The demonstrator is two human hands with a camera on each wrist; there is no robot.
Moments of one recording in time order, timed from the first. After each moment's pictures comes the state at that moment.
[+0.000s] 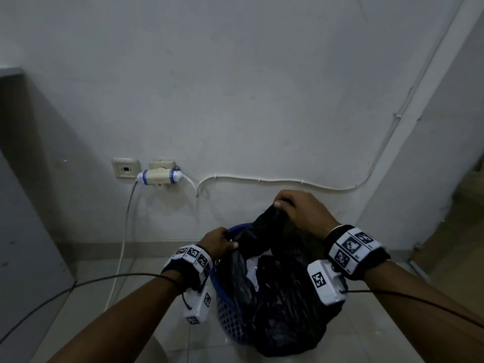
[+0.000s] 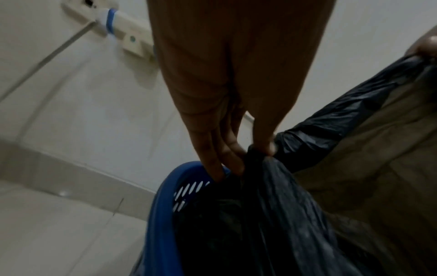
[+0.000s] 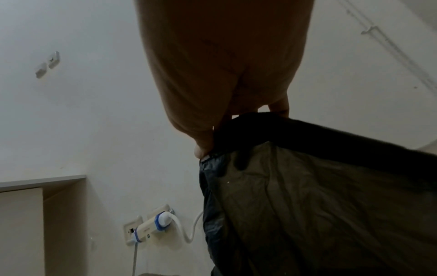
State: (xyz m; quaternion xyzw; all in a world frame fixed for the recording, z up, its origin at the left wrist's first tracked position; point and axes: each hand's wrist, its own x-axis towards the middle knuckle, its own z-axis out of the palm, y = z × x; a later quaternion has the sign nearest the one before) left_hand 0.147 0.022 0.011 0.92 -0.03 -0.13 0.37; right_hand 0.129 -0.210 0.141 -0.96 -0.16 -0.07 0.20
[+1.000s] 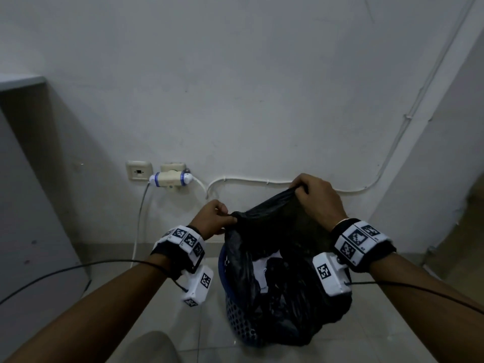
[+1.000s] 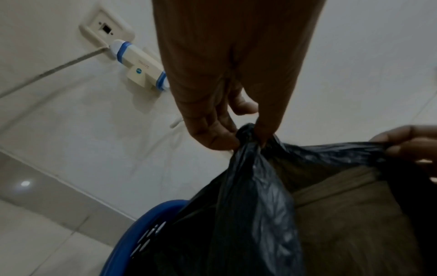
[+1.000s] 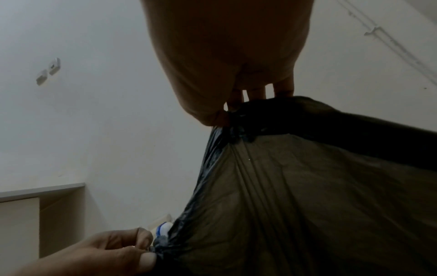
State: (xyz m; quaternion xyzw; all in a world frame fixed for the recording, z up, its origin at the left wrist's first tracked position) left_hand 0.141 0.053 0.071 0.79 0.03 -0.03 0.61; right_hand 0.130 -0.202 0.160 -0.95 -0.08 -0.17 0.26
